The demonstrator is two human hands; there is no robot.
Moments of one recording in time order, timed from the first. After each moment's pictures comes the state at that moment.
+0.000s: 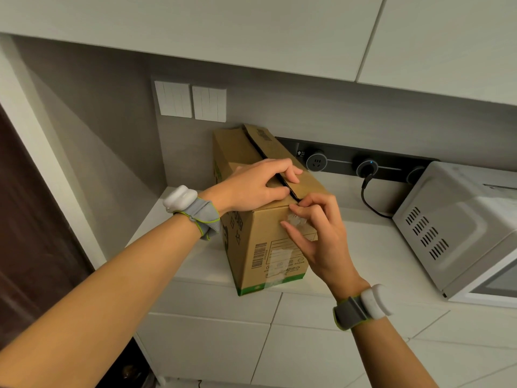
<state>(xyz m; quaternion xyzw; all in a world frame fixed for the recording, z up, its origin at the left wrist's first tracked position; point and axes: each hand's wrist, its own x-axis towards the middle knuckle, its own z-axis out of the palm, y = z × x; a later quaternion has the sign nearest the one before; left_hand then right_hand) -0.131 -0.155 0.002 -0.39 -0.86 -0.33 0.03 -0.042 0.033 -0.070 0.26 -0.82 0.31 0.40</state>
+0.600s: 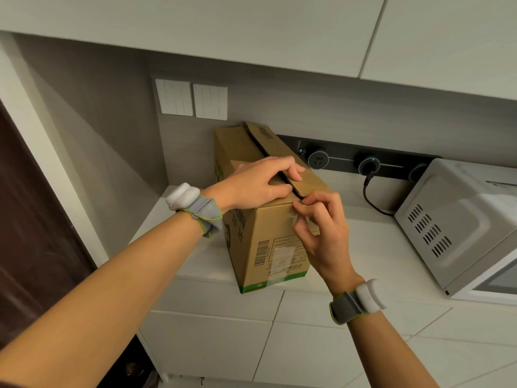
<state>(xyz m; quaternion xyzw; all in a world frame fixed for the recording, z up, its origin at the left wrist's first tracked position) -0.131 -0.155 0.003 -0.39 -0.86 -0.32 0.03 -0.044 0.025 -0.072 0.24 -0.81 0.31 0.45</state>
